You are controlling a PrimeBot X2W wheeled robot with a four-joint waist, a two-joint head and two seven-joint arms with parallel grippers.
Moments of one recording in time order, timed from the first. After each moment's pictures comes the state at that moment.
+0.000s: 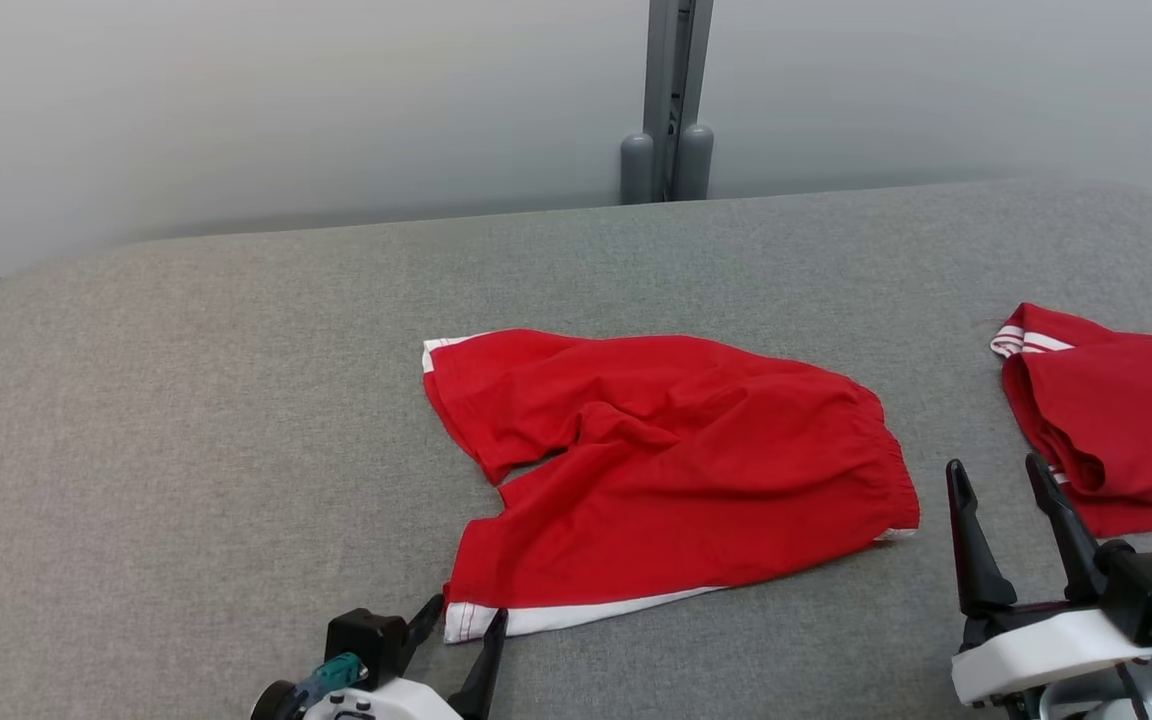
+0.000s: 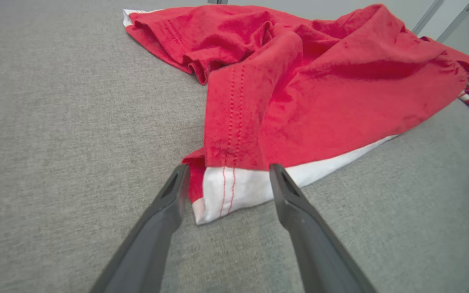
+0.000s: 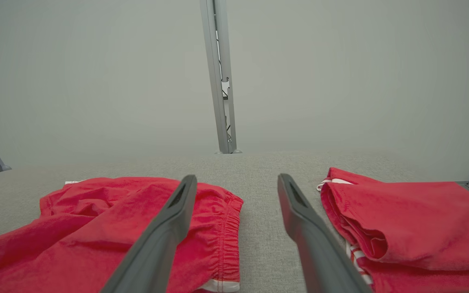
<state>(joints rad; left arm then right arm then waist) -0.15 0.05 -0.41 0.64 -0.37 -0.08 -0.17 -0.06 -0.06 0.00 0.23 0.17 0.13 -0.26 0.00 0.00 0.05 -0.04</state>
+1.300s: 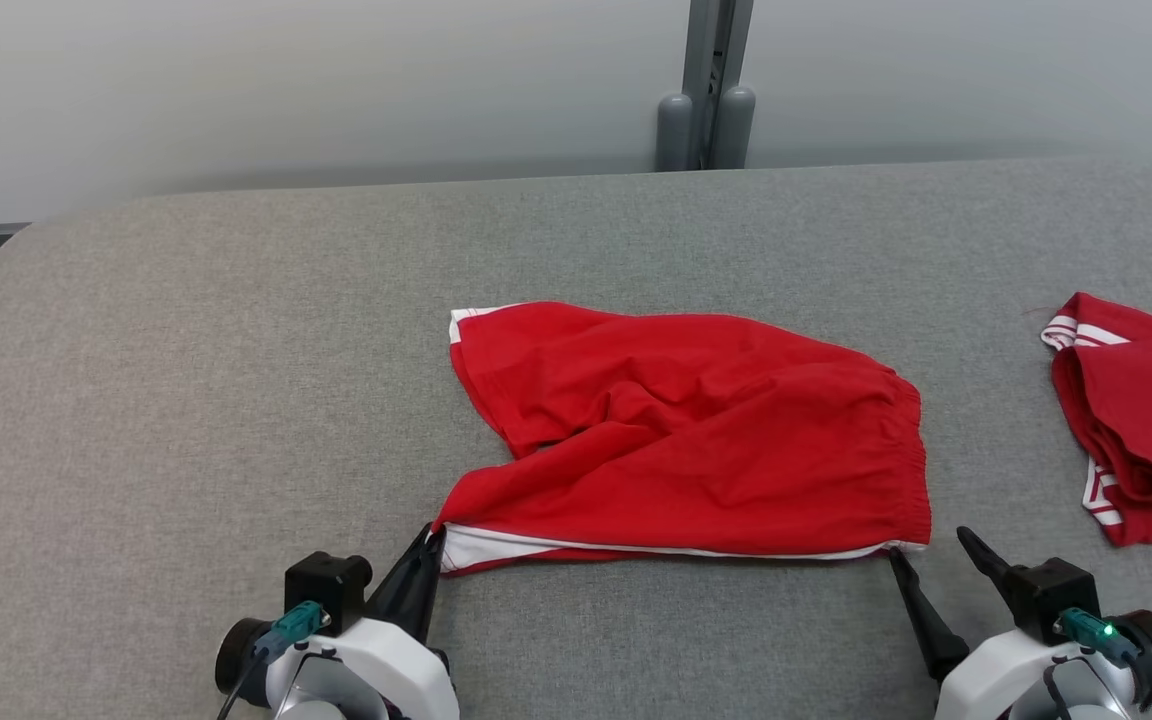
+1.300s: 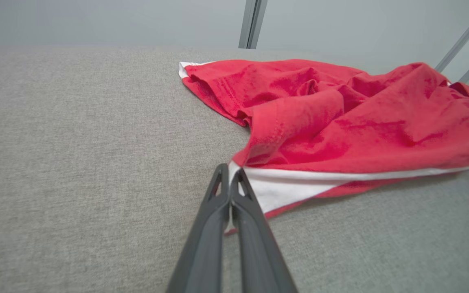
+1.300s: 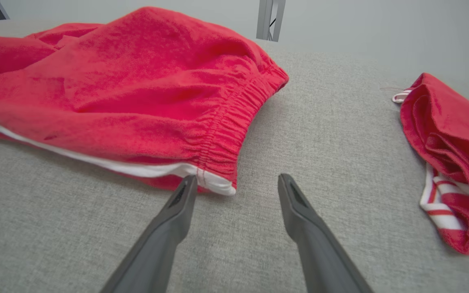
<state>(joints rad) -0.23 0.08 -0.40 0.63 -0.40 -0.04 -0.25 -0.18 -0.21 0.25 0.60 0.18 0.13 -0.26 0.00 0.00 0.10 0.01</state>
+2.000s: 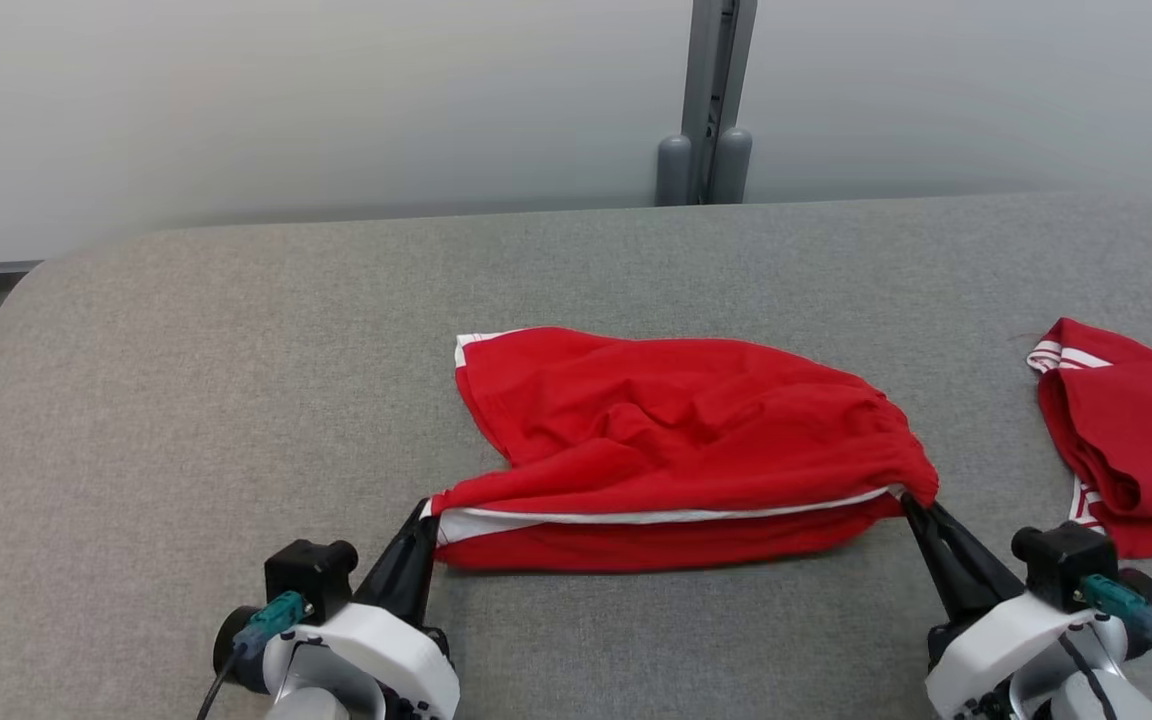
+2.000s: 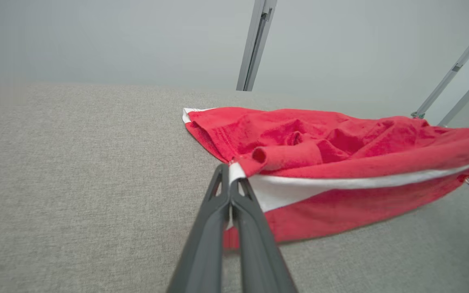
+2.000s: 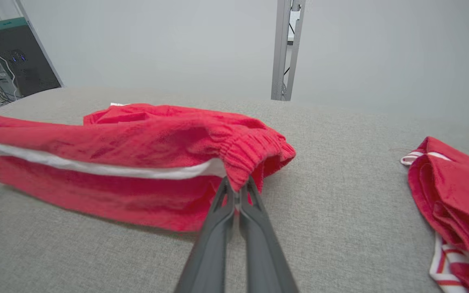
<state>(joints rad) -0.23 0.08 -0.38 0.59 -0.43 -0.05 -0.26 -0.22 -0.26 0.37 0.51 0.36 0.13 -0.26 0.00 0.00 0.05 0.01</state>
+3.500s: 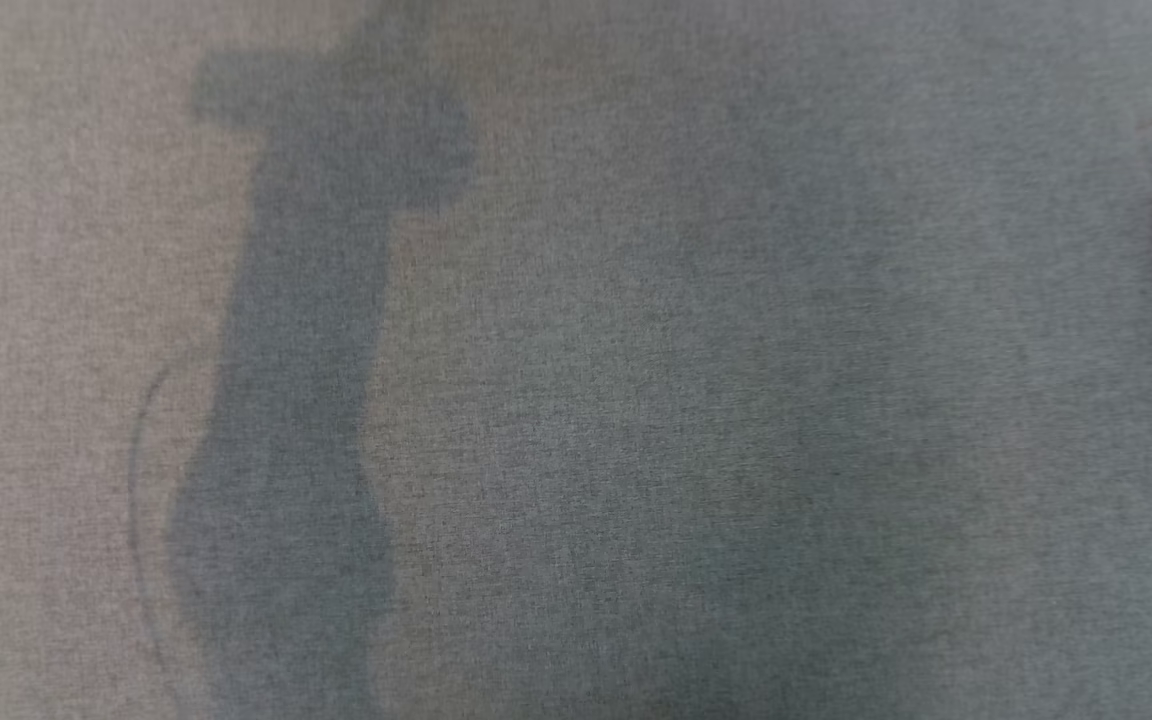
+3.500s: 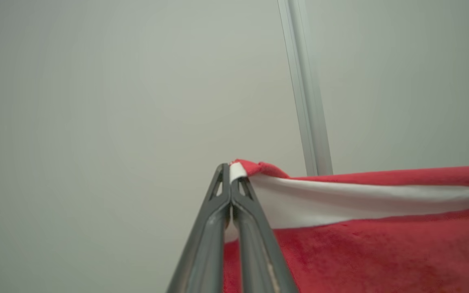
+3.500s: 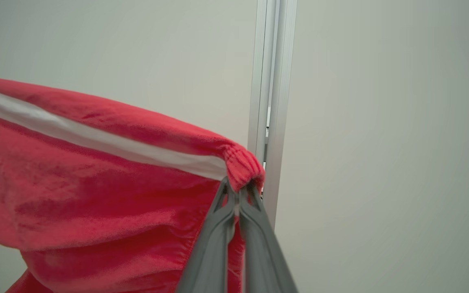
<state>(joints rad) -1.61 0.20 -0.30 0.77 -0.31 -0.03 -0.22 -1.52 -0.22 0.38 0.79 0.44 0.13 -0.25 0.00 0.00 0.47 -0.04</state>
